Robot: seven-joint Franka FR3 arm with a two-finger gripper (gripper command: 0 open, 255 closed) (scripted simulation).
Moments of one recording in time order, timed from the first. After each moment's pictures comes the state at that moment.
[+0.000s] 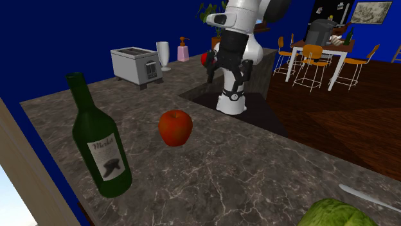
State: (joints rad) arm -0.37 -0.48 0.16 -2.49 -0.13 2.18 0.52
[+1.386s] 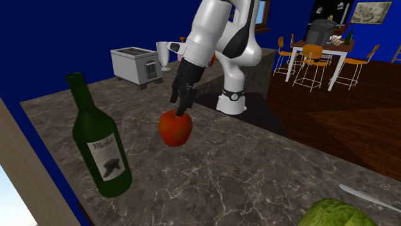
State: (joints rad) arm -0.70 -0.24 0.22 -2.52 -0.45 2.55 1.07
